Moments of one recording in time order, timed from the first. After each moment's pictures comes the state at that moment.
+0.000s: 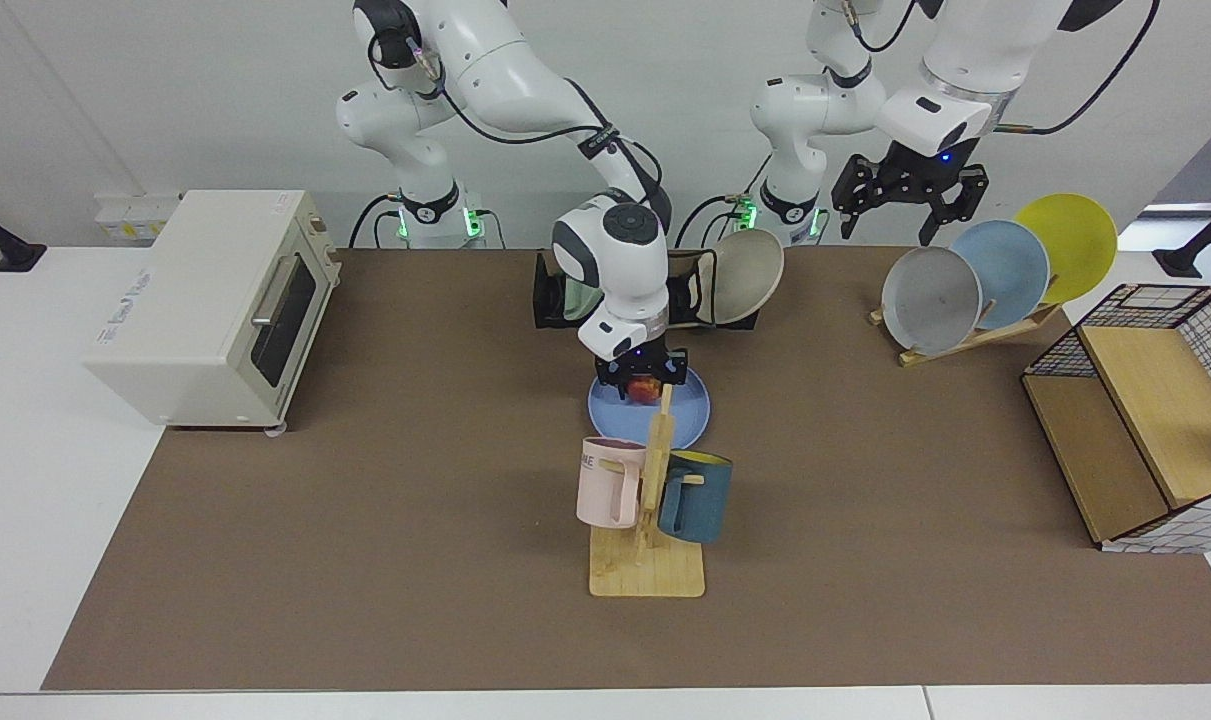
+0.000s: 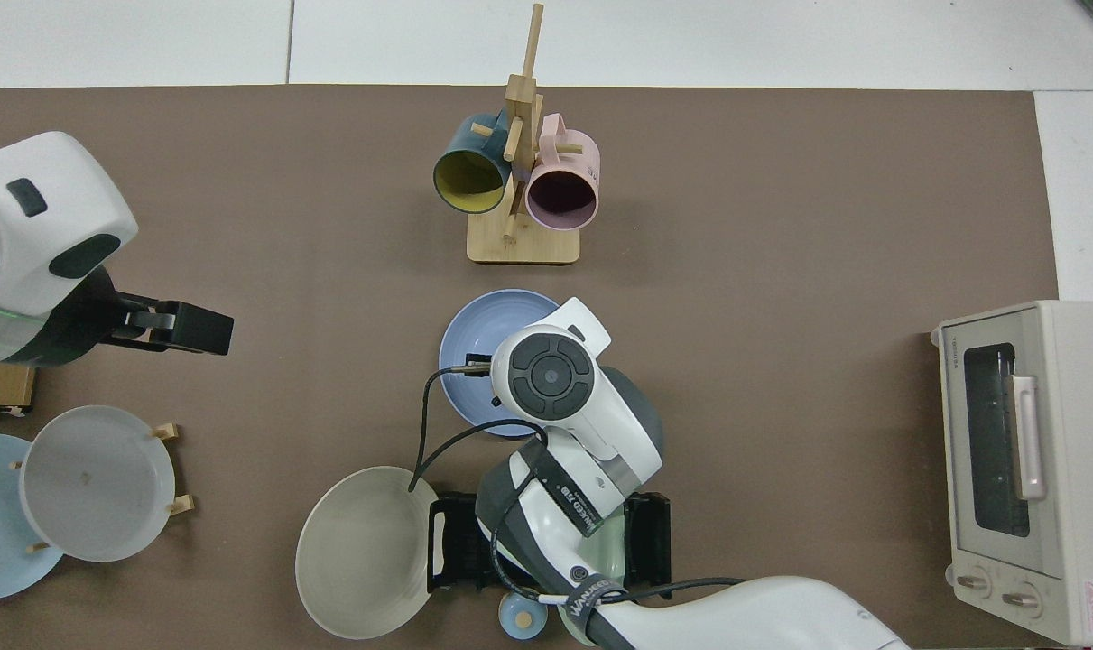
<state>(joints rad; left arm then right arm) -0.02 -0.03 -0.18 -1.50 -0.01 1.47 -0.03 0.63 0.45 0.04 -1.81 -0.02 2.41 0.77</state>
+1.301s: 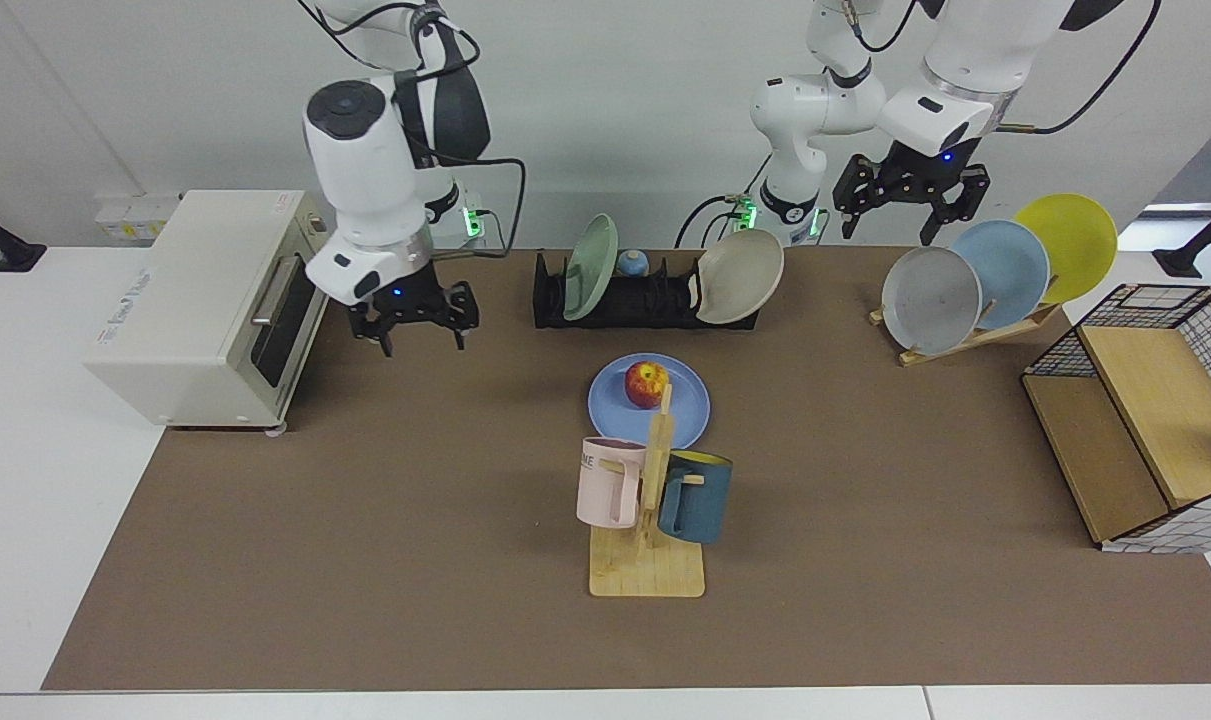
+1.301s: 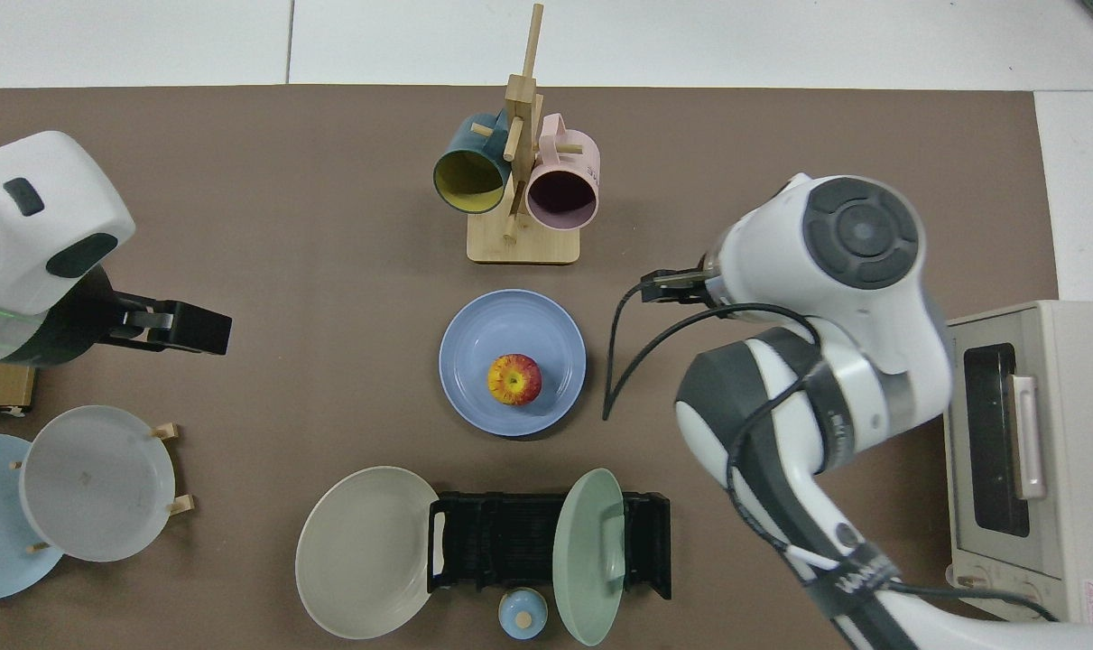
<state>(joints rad) -0.02 -0.03 -0.18 -1.50 -0.01 1.47 -0.03 0.17 0.03 -0.02 -1.78 -0.02 1.84 0.03</state>
